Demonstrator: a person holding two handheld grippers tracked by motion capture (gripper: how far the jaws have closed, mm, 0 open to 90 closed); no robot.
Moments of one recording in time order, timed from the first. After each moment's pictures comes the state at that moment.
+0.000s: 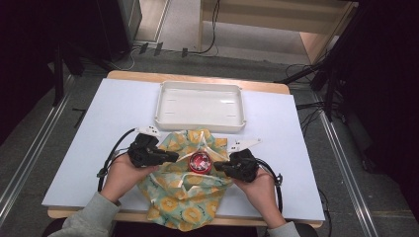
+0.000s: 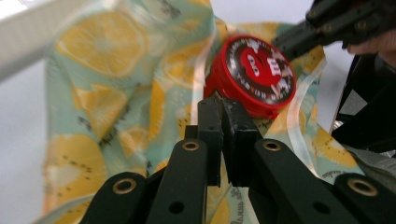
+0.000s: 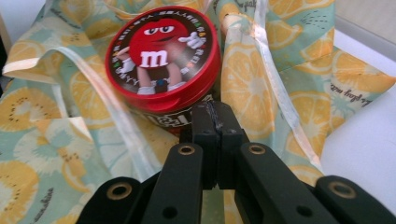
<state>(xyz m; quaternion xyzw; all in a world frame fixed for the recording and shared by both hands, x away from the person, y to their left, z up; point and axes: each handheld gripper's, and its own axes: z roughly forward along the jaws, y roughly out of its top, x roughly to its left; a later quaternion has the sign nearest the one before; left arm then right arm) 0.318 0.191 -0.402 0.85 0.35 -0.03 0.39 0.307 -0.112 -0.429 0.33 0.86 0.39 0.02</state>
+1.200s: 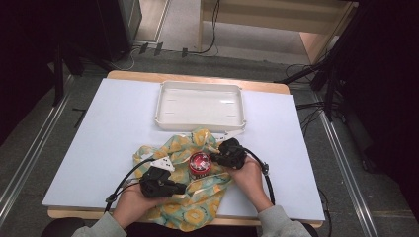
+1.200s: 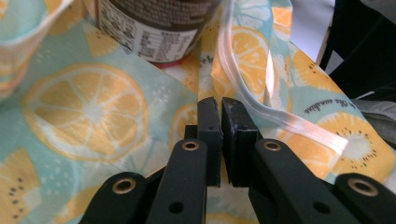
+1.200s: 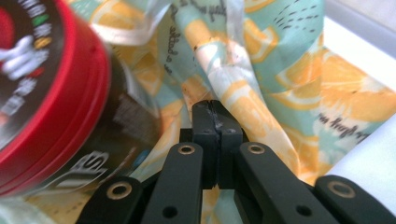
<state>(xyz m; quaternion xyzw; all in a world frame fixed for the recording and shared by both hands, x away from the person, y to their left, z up) 0.266 0.164 -0.455 0.87 0.32 -0.08 0.36 0.359 -0.089 -0.467 0.35 0.87 0.34 0.04</state>
